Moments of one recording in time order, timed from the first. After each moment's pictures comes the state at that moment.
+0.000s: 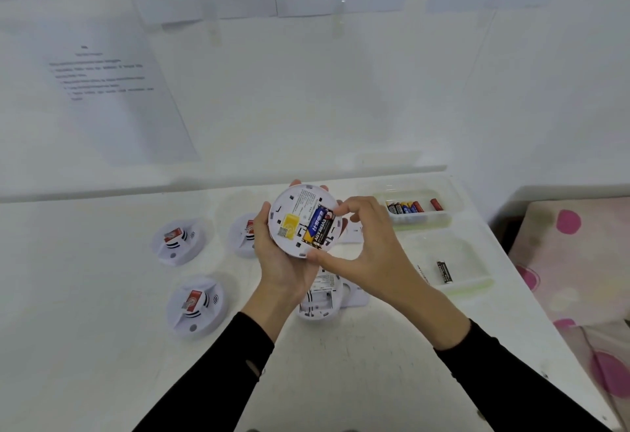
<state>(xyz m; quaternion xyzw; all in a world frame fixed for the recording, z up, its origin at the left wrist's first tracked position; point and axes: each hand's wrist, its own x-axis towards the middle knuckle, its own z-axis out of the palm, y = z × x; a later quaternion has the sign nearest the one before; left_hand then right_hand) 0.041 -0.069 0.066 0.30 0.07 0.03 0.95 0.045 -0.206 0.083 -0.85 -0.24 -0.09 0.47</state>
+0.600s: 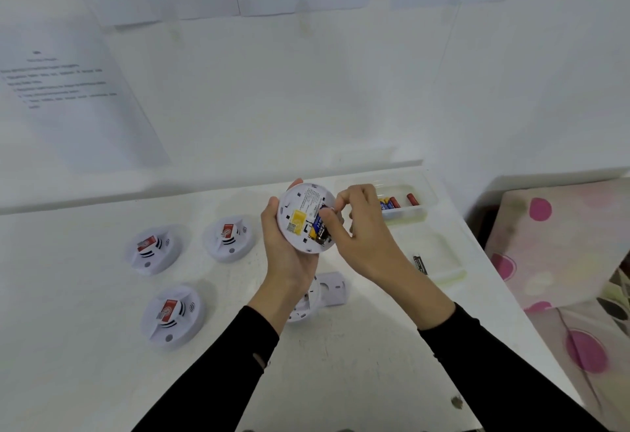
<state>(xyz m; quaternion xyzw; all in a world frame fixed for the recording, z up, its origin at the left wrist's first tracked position) 0.060 -0.107 0.069 0.36 0.11 0.02 0.93 0.066 -0.225 0.091 -0.85 -0.18 -0.08 0.49</state>
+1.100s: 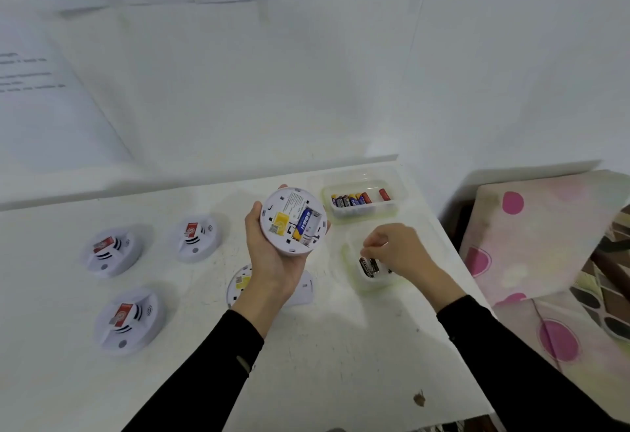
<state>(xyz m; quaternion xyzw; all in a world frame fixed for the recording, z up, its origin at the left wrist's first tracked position) 0.069 -0.144 0.046 0.28 0.11 0.00 0.95 0.105 -0.340 0.024 -0.92 0.01 0.10 0.39</state>
